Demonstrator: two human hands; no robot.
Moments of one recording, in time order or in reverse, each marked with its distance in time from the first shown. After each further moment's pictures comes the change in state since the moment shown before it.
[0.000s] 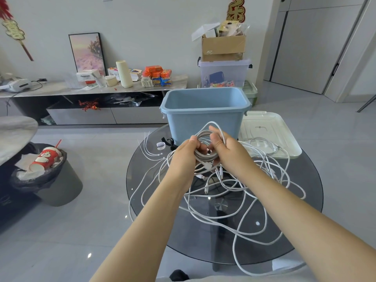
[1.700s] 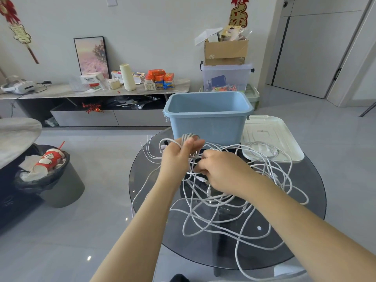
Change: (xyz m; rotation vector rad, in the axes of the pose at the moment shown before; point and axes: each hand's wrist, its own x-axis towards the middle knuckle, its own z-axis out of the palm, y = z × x) left_hand 0.009 0.000 -0.023 0.183 0.015 0.275; right_hand -0.016 -0.023 0.008 -0.906 -0.306 -0.426
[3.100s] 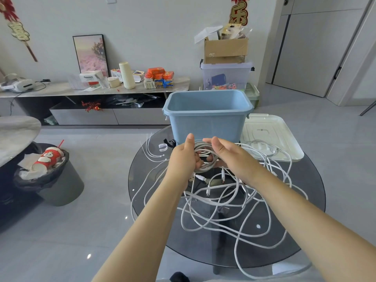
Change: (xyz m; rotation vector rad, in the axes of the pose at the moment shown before) left_hand -0.004 0.009 0.014 0.166 0.016 -0.294; right_hand -0.008 0.027 0.004 0.999 0.097 0.288
